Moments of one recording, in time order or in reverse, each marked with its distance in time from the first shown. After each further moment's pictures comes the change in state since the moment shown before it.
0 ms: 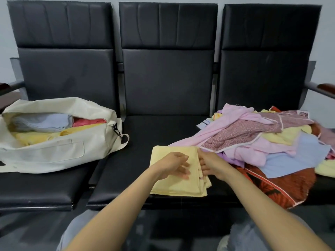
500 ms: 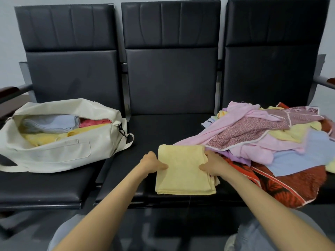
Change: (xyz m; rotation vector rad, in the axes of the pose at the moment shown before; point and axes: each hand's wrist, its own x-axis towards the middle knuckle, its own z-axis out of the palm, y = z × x) left_hand -0.008 -0.027 -0.065 0.507 0.374 -0.185; right_hand 0.001 0.004 0.005 -0.625 0.110 -0.133
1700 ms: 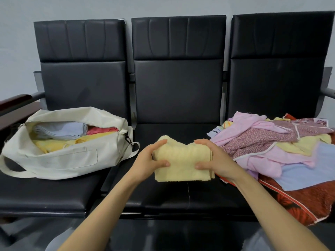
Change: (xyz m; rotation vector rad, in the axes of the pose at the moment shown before) left_hand -0.034 0.002 -0.042 -0.349 0.111 0.522; right_hand -0.020 -0.032 -0.030 0.385 0.051 -0.436
